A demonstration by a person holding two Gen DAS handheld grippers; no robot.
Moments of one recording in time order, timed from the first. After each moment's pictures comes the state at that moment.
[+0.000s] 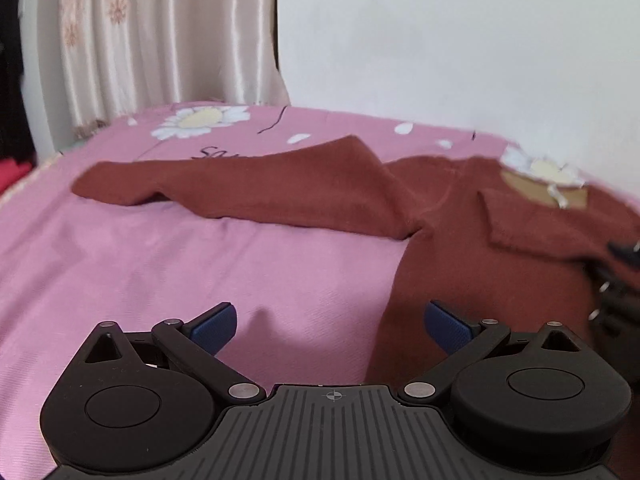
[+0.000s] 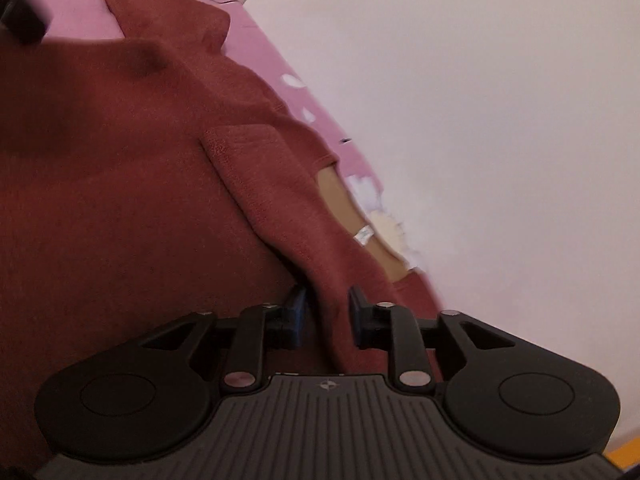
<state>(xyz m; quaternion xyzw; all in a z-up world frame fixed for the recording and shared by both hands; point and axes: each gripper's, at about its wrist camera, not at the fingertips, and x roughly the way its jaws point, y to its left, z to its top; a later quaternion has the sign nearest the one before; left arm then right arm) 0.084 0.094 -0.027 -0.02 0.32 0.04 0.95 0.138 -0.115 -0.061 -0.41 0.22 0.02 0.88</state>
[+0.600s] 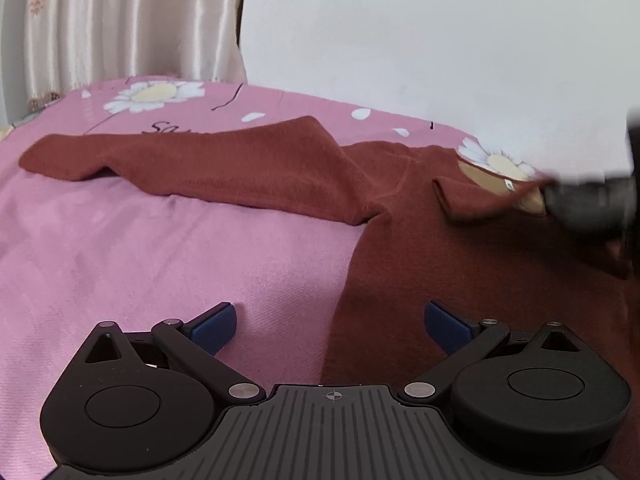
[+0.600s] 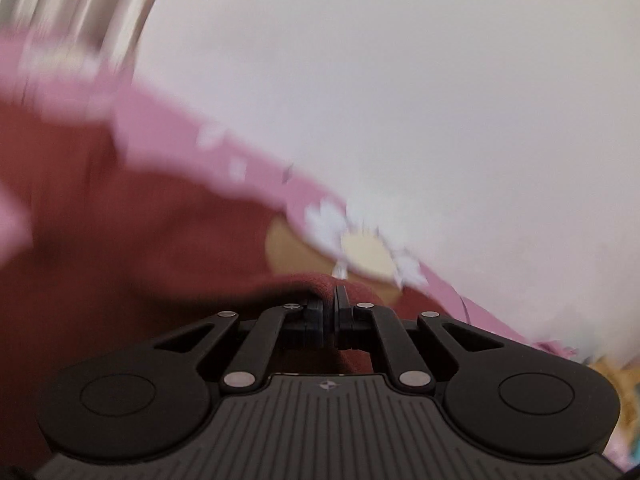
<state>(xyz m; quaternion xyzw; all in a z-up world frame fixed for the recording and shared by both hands) 0.087 0.100 -0.039 -0.06 0.34 -0.04 0.94 0.205 -0.103 0.020 -0.18 0.25 -0.01 0.95</state>
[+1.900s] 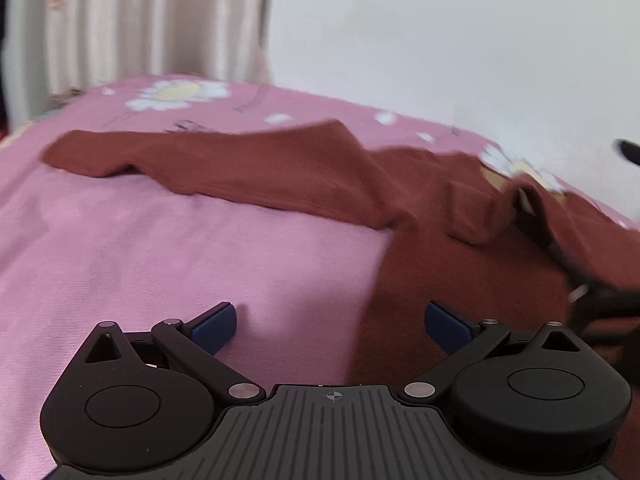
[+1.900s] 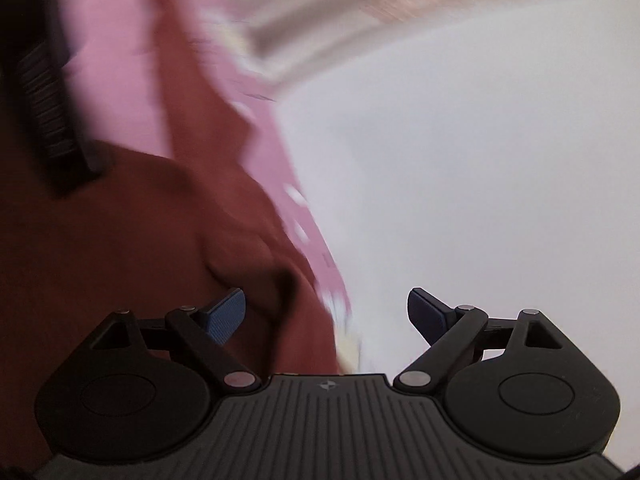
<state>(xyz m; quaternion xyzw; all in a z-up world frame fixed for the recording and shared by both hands) 0.082 0.106 -0.035 -0.06 0.33 0.01 0.94 0.109 -0.039 -0.023 -0.56 0.08 0.13 0.82</state>
